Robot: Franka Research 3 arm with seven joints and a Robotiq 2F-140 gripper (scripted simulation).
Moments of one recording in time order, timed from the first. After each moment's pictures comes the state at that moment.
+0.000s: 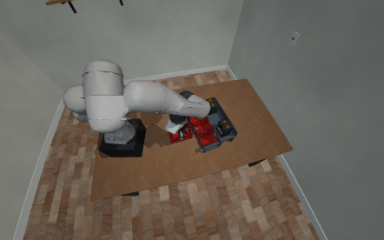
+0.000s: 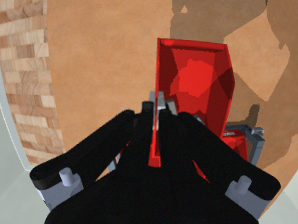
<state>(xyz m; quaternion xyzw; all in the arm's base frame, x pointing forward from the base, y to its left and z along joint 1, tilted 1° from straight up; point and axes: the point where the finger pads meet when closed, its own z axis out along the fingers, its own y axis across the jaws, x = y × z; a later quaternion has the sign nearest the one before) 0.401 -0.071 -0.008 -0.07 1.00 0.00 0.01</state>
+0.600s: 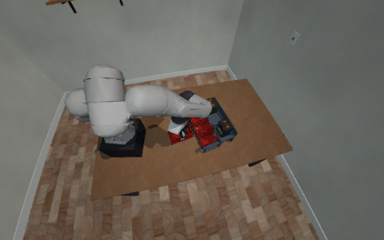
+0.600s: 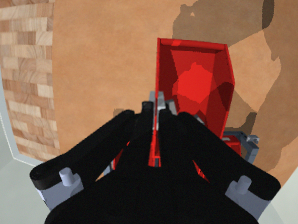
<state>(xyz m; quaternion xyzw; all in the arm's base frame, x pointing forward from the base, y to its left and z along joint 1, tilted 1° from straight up) 0.406 -0.074 -0.007 -0.12 0.99 0.00 0.01</state>
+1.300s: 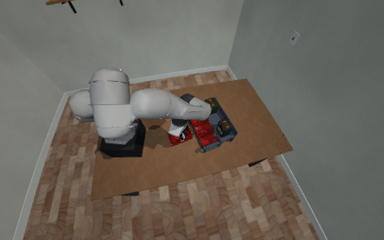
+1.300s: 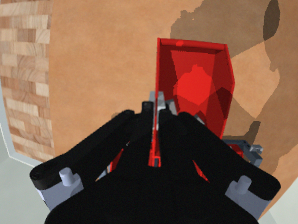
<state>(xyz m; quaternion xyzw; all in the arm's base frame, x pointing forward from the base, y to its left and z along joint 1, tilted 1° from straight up) 0.404 -0.078 -0.029 -0.13 0.99 0.00 0.00</state>
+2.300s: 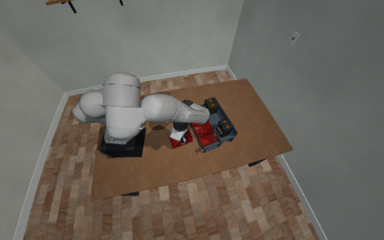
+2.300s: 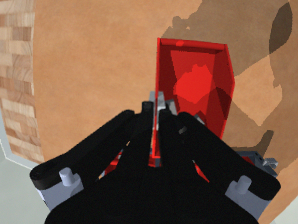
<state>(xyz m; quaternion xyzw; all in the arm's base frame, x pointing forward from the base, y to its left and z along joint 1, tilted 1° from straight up) 0.407 -0.080 -0.083 -0.13 0.99 0.00 0.01</state>
